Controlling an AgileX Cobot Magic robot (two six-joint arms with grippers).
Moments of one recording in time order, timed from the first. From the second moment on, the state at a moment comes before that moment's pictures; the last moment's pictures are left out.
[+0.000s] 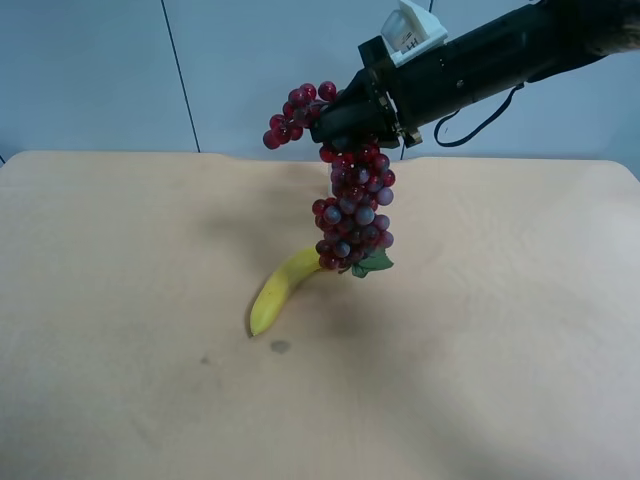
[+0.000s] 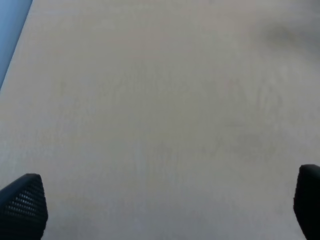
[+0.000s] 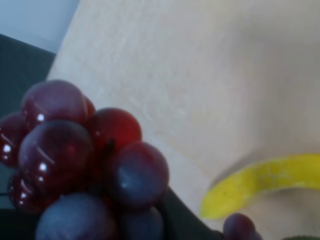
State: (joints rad) left arm -0.02 0.00 -0.50 0.07 1.05 0.00; right arm 0.22 1.84 -1.32 1.25 1.11 -0.84
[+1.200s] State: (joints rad) left arm -0.02 0.29 -0.52 -0.28 0.84 0.05; right arm 0.22 1.92 -1.32 1.40 1.19 -0.86
